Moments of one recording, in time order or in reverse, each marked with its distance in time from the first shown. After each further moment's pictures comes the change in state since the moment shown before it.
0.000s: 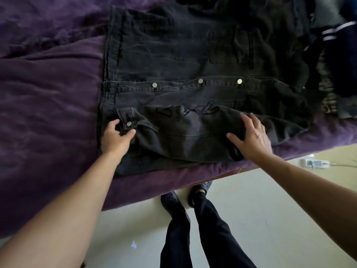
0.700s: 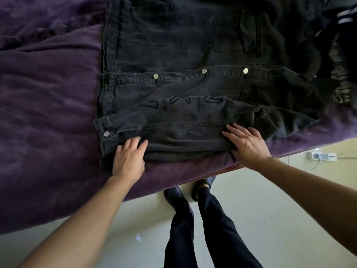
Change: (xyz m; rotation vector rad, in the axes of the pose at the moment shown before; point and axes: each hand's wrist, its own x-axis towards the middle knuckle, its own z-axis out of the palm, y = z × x) left_hand -0.048 -0.051 0.019 0.974 -0.137 0.654; right_hand -0.015 0.013 0.036 -0.381 -0.128 -0.452
